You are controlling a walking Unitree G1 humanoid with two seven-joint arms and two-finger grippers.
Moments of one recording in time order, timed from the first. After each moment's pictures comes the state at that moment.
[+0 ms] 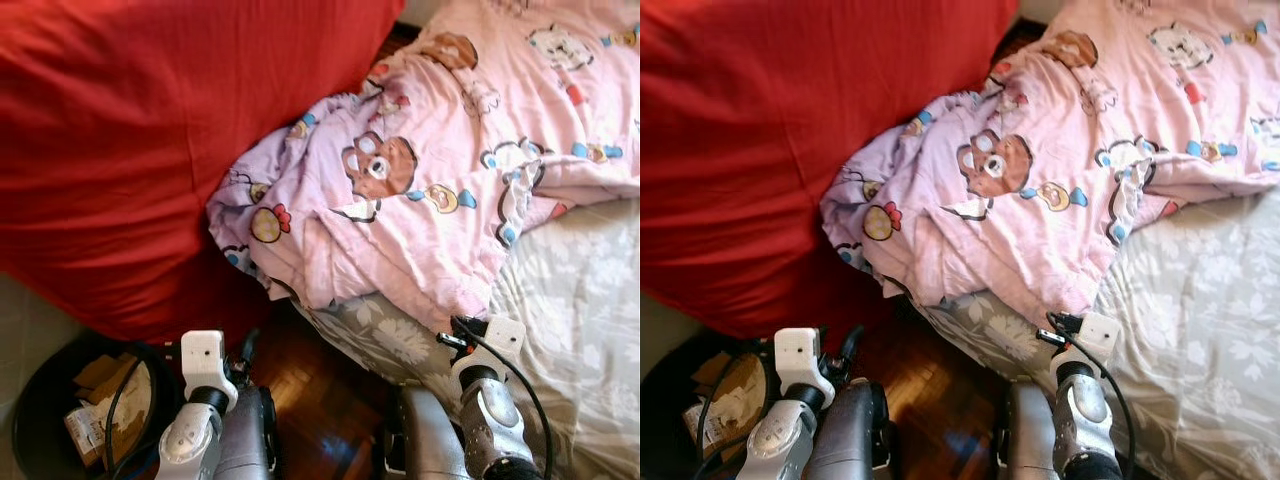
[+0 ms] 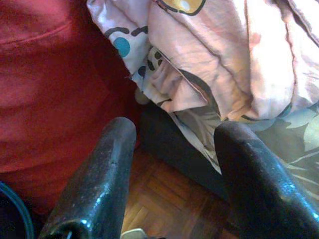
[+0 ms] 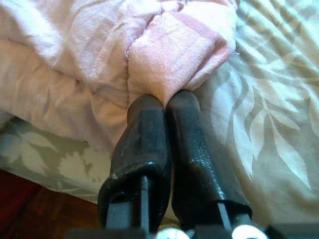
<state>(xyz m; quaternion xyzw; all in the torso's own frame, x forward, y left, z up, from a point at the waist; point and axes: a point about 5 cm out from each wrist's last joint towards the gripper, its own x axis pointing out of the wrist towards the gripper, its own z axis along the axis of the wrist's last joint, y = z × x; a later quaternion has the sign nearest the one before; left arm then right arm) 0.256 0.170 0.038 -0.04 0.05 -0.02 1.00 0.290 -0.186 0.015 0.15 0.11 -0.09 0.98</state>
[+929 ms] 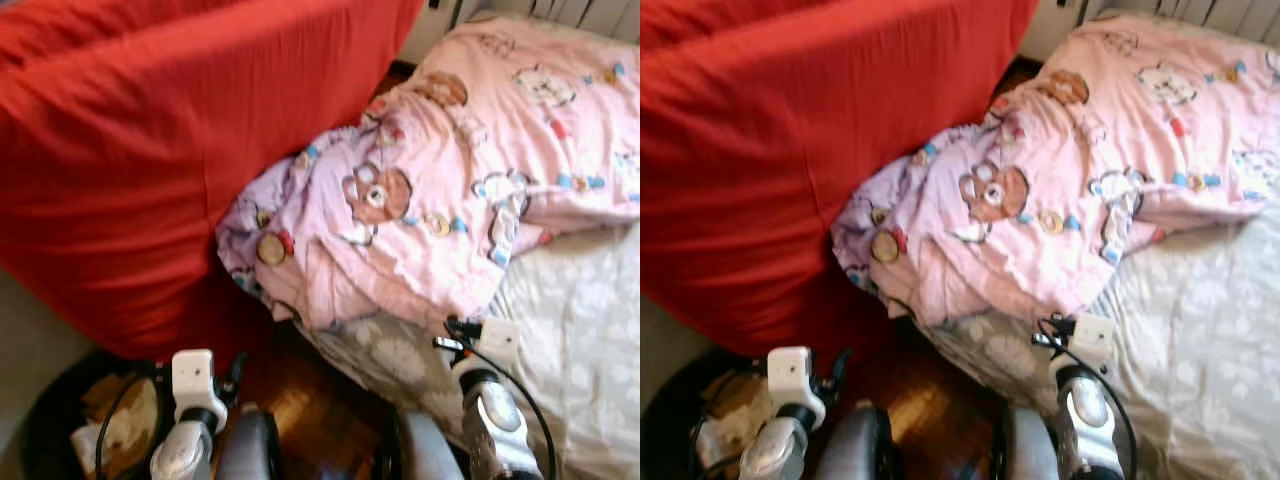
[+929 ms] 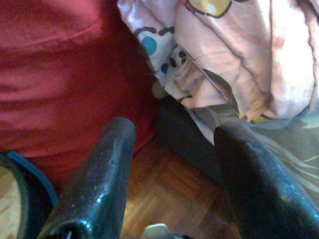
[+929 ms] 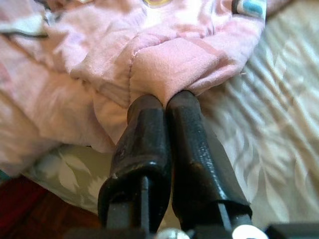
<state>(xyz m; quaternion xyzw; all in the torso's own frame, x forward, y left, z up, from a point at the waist) 0.247 0.186 0.008 -0.04 0.10 0.01 0.99 0.286 -0.185 0.020 0.11 0.10 -0.06 0.99</state>
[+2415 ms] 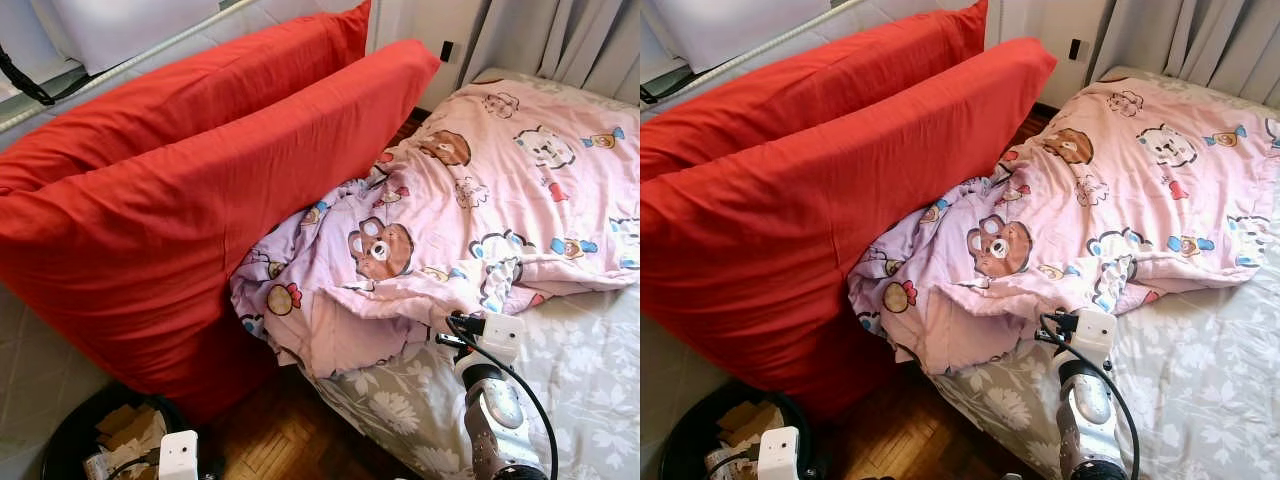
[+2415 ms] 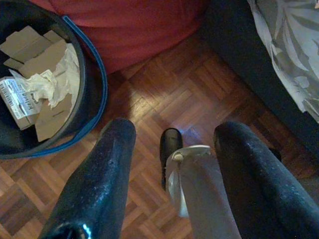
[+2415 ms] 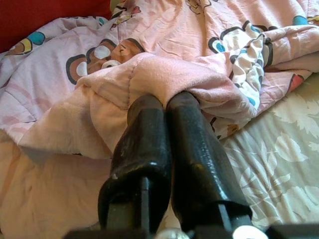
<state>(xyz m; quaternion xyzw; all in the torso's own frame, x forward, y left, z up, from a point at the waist) 0.176 0.210 -0.075 -0.04 0.36 0.08 0.93 0.289 -0.188 0.024 0.10 0.09 -0.06 0.99</state>
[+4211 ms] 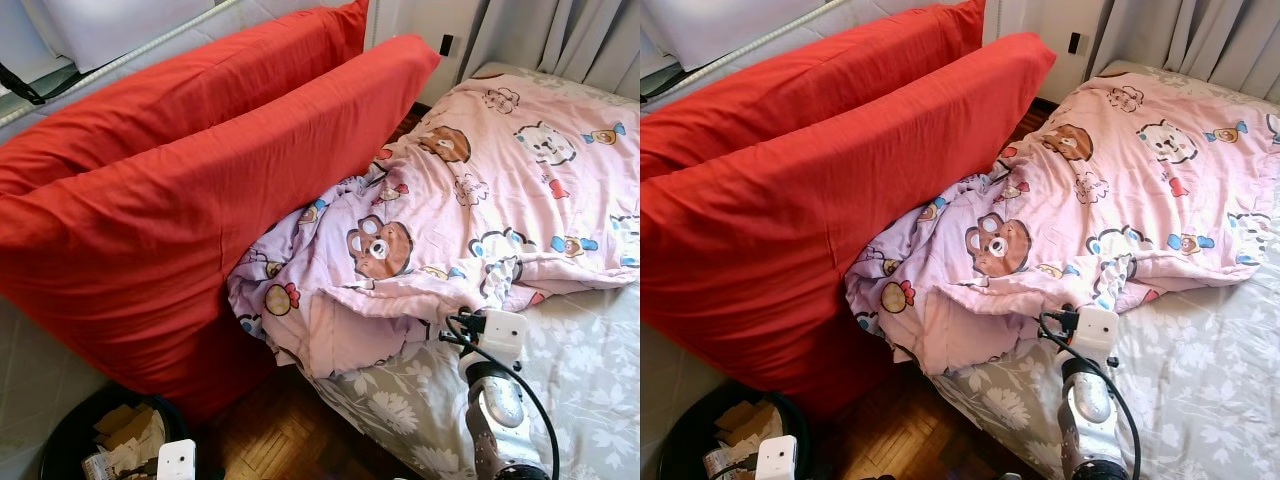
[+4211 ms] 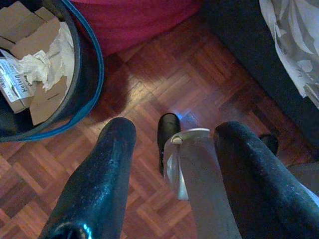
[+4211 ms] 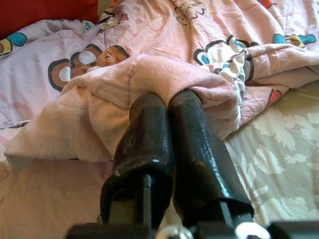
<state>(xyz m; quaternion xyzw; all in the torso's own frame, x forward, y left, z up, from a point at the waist) 0.166 0.212 -0.081 -0.06 0.38 0.08 0.92 0.290 -0.192 0.029 0.05 0.07 -0.09 0.99</state>
